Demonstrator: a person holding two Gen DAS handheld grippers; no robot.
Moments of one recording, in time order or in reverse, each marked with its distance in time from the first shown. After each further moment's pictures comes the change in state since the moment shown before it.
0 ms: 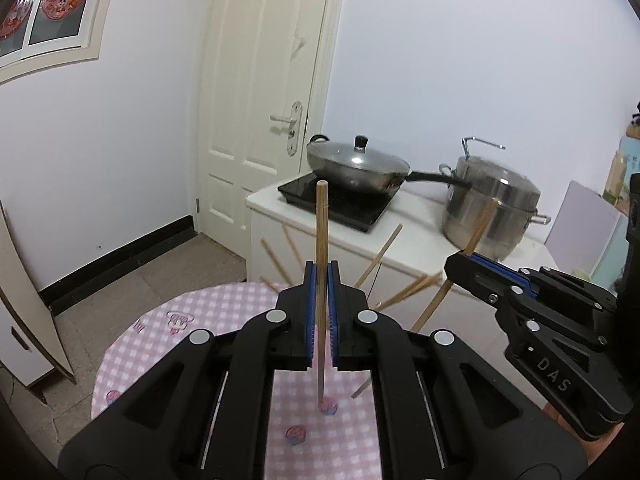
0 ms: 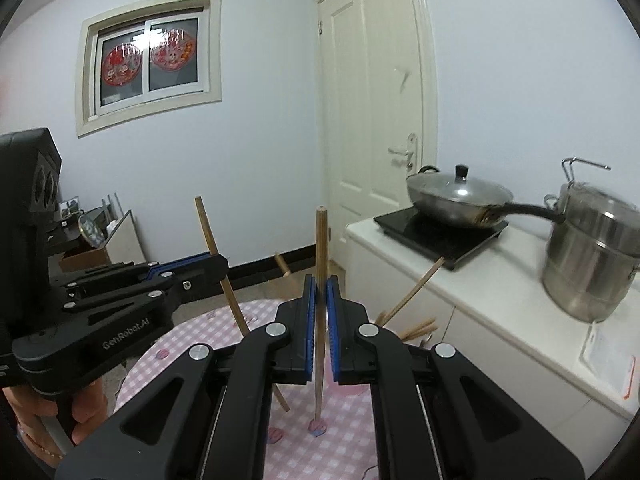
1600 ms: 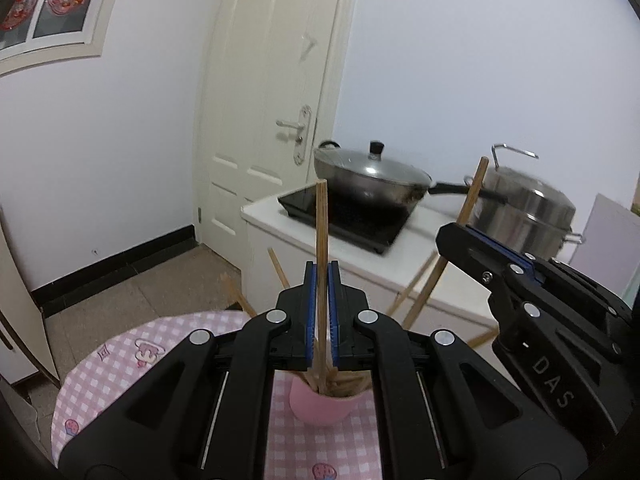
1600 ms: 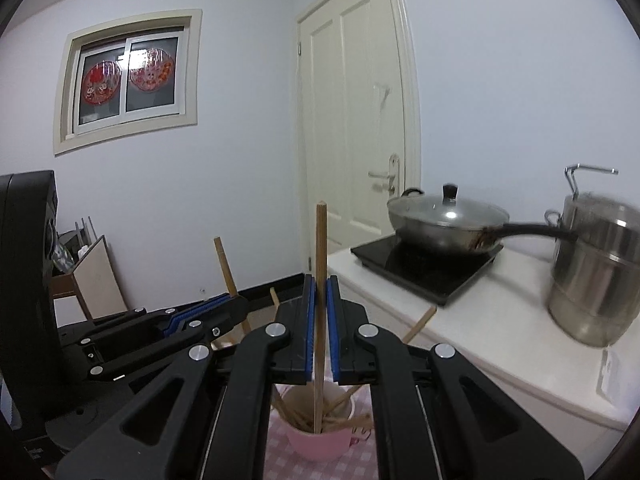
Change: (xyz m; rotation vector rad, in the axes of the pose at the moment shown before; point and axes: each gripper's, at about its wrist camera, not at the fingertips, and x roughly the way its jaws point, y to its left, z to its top) left arm 0.089 -0.010 -0.004 -0.020 -0.032 0.039; right arm 0.074 -0.037 0.003 0.018 -0.096 -0.052
